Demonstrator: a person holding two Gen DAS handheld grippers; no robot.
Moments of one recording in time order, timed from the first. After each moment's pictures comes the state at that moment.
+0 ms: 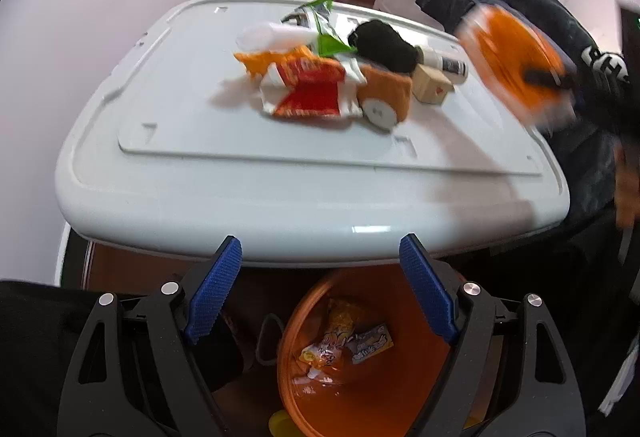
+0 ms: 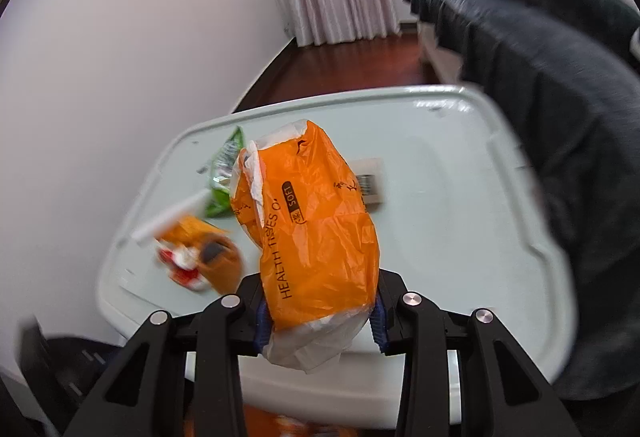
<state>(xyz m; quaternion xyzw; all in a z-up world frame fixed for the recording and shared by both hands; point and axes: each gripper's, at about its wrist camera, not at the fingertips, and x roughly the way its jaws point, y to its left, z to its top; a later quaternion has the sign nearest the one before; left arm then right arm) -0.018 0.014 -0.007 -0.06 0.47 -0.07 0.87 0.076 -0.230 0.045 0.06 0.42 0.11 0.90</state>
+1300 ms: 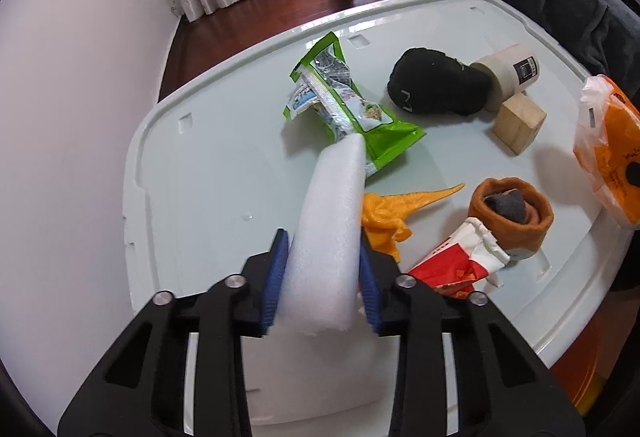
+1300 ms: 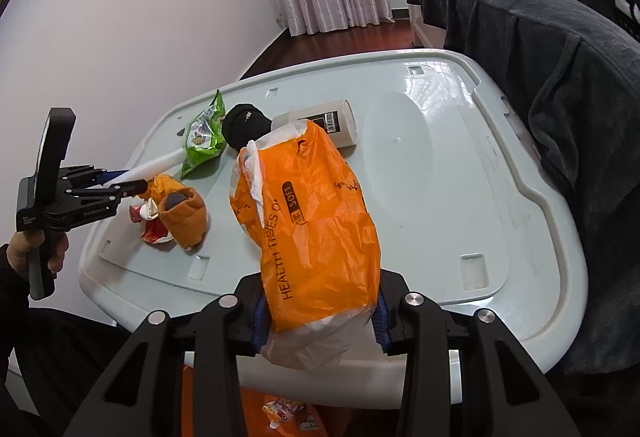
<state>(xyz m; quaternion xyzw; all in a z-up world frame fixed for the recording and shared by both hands) 0.150 0.018 0.007 0.19 0.49 -0.13 0.84 0.066 -0.251 -0.003 0.08 0.44 0.11 0.89</state>
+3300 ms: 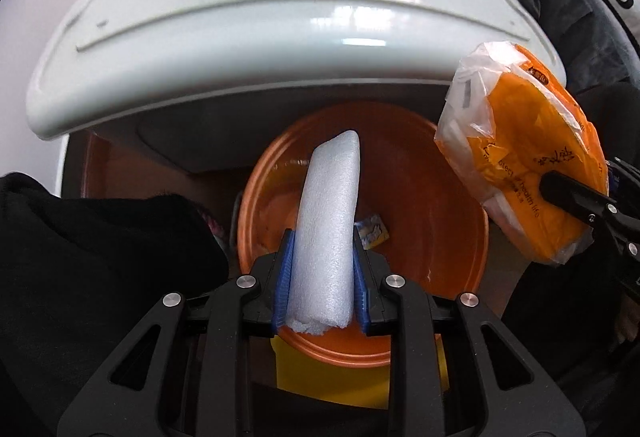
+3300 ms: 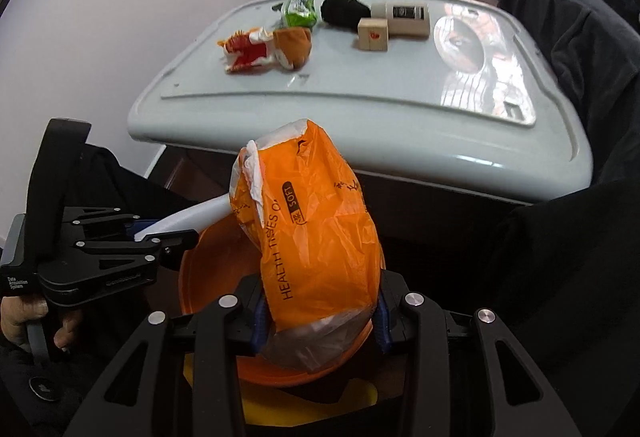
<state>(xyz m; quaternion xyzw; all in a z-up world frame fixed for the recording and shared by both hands) -0.074 -0.025 -0.053 0.00 0.61 -0.11 0.78 -0.080 -0.201 -0.022 -0.01 0.52 0.18 0.84</state>
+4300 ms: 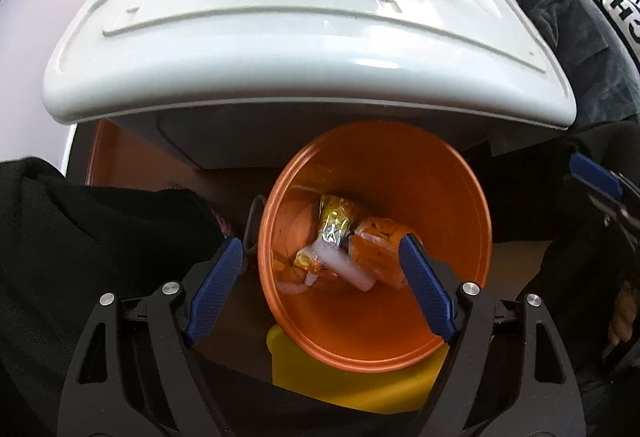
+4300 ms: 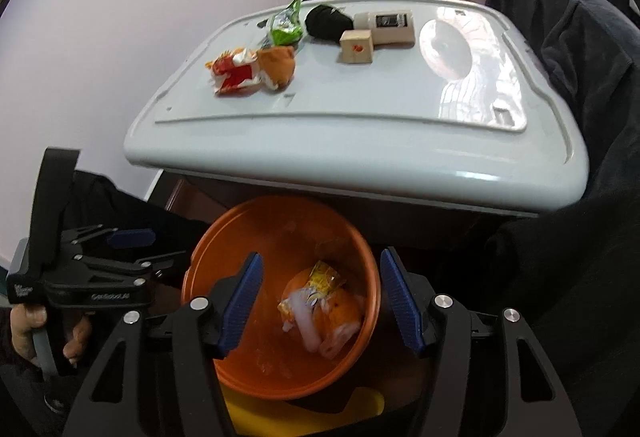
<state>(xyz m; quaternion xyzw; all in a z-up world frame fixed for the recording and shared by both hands) -0.064 -0.005 -0.039 -0.04 0.60 -0.08 0.79 -0.063 -0.217 -0.011 0.02 0.50 0.17 0.85</state>
